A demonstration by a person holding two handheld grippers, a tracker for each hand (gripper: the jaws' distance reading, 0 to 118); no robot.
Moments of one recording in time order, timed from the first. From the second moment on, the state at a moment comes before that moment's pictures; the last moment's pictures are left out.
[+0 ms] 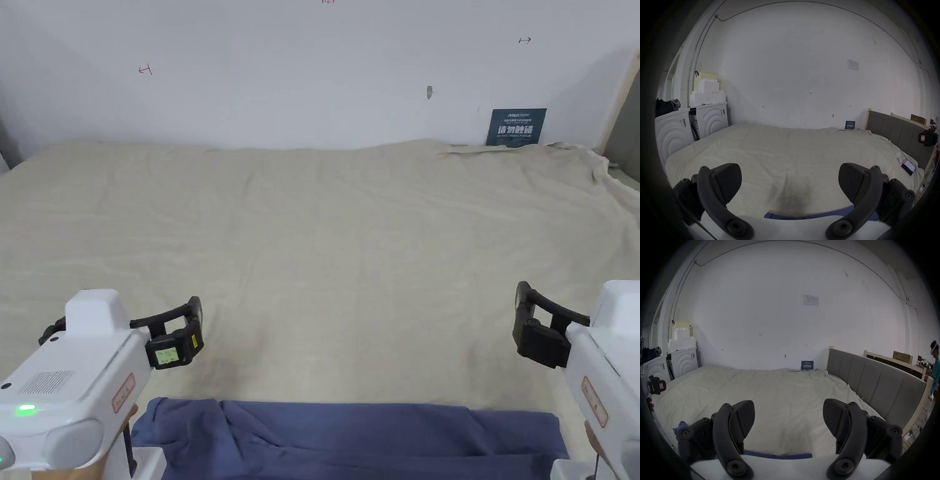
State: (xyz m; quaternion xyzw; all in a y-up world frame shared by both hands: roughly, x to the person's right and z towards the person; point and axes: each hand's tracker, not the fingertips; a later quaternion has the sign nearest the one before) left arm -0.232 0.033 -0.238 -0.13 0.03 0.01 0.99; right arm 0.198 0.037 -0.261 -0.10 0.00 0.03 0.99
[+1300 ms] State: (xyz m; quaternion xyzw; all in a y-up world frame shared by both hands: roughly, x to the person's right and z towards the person) left arm -0.399 -0.071 -0.283 -0.45 -0.08 0.19 0.87; right arm 0.187 0.019 -0.275 -0.14 0.02 0.03 0.99
